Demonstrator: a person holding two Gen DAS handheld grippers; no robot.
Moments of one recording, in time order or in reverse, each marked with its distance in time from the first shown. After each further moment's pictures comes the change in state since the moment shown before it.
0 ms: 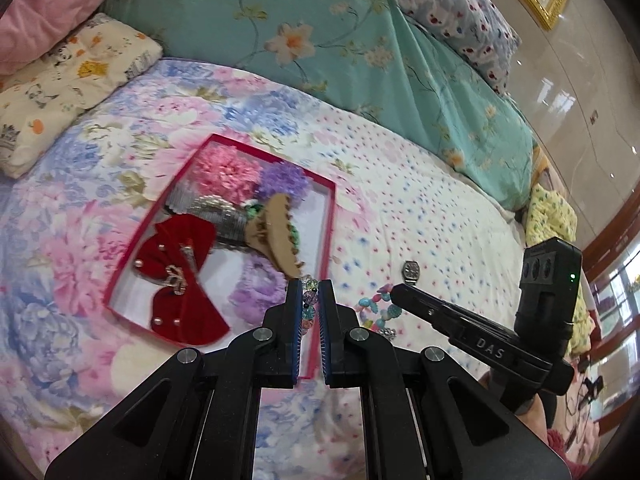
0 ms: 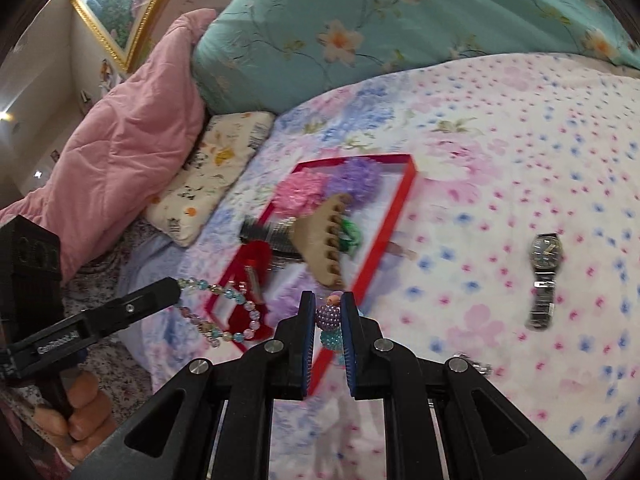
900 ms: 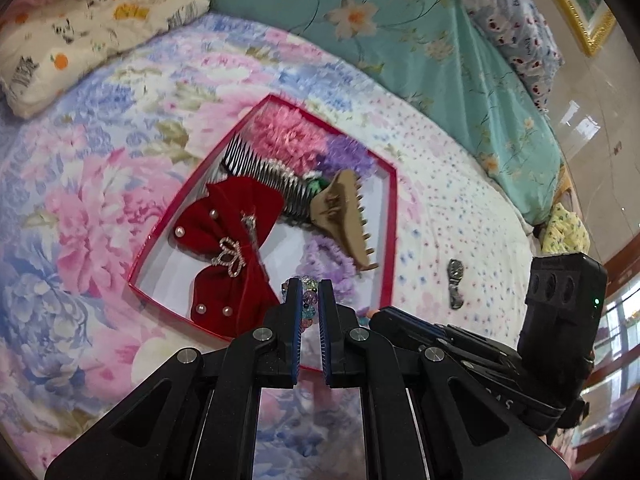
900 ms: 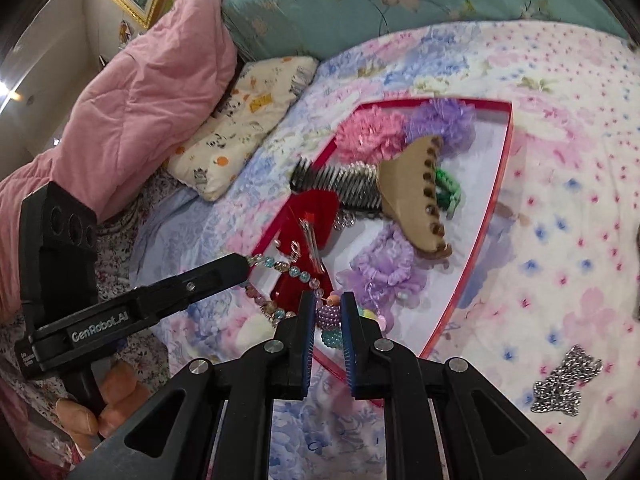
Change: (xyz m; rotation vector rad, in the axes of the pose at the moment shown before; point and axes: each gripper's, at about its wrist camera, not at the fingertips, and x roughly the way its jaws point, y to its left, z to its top) left arm 0.043 0.069 -0.011 -0.118 0.081 0.018; right arm 0.077 0.045 -0.024 -0.040 0.160 0.075
